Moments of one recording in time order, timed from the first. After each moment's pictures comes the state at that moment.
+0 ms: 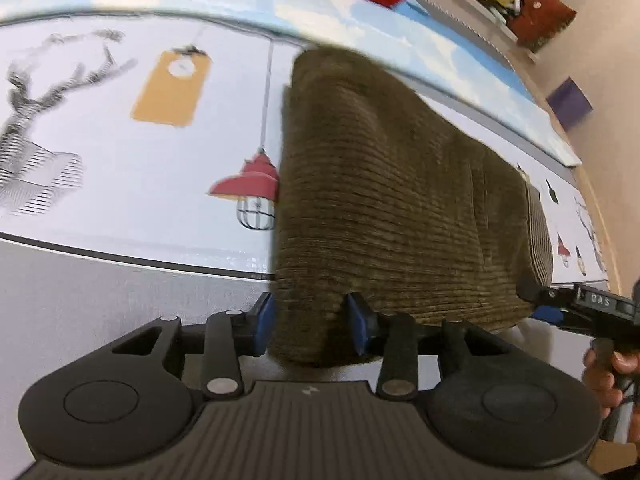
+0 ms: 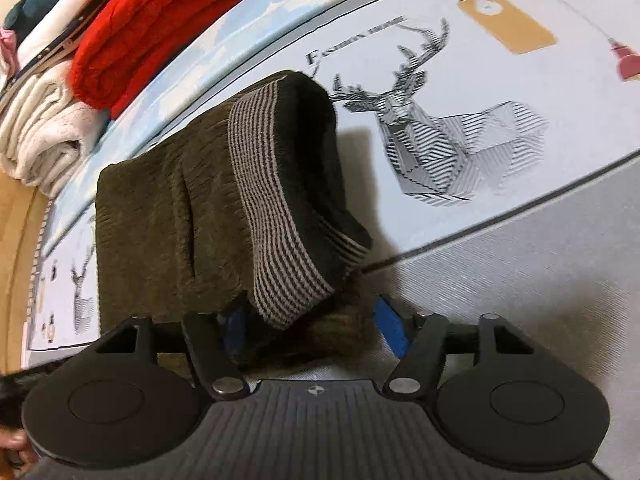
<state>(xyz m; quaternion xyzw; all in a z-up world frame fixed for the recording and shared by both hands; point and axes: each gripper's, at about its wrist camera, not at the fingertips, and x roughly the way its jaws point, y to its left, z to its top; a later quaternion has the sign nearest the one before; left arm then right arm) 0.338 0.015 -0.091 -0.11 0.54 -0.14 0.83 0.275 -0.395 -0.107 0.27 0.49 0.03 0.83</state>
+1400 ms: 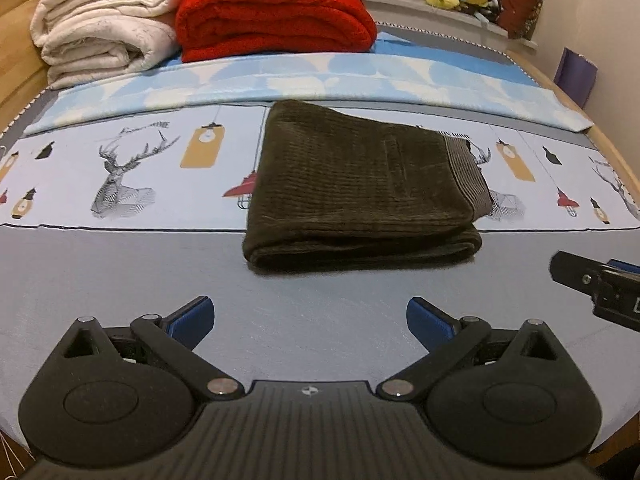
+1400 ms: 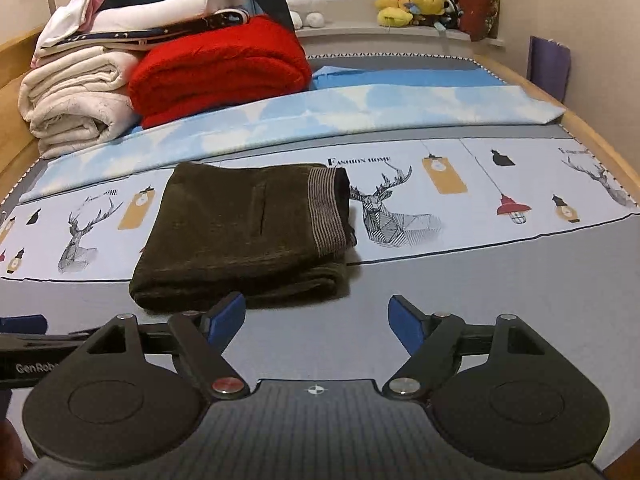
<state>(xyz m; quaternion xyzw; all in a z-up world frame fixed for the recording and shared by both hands) 0.163 -0.073 0.006 0.01 0.46 -0.05 0.89 0.089 -0.298 0.022 0.07 0.37 -0.04 0.93</state>
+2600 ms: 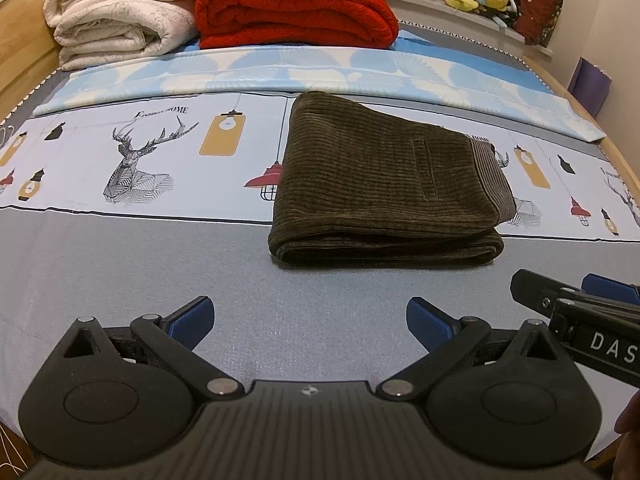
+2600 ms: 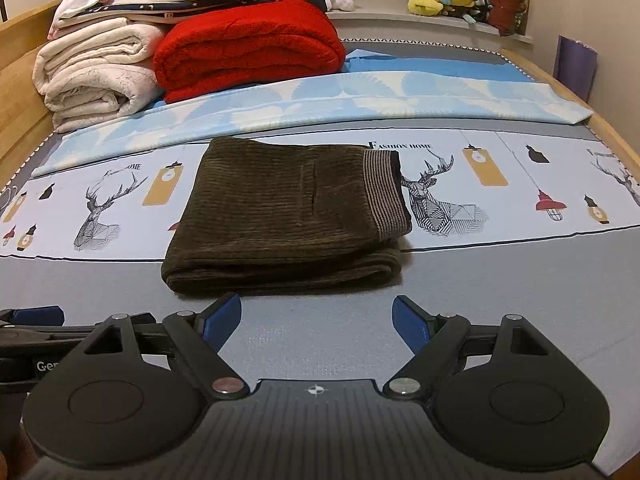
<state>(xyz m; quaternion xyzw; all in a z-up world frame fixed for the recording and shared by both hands) 0.171 -0.046 0.002 -0.01 0.47 -0.03 0.88 0.104 -0.247 0.014 0.06 0.39 -0.02 0.92</state>
